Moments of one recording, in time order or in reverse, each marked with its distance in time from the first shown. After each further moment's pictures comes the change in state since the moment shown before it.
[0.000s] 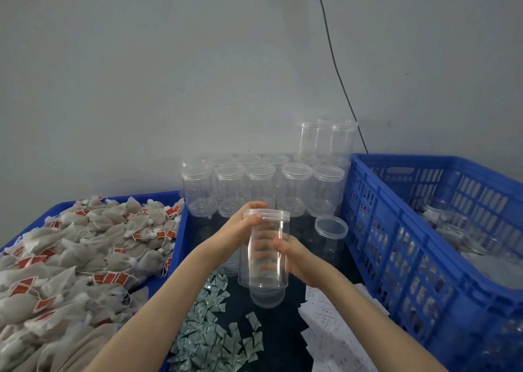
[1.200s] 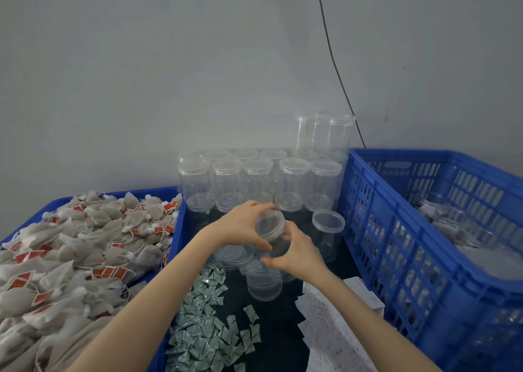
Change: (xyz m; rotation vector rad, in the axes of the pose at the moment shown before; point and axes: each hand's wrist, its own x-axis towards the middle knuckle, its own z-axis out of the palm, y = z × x) left_hand 0.016 0.018 0.005 1.099 -0.096 -0.006; right_hand -0.008 0.017 -0.007 -0.806 0.505 0.122
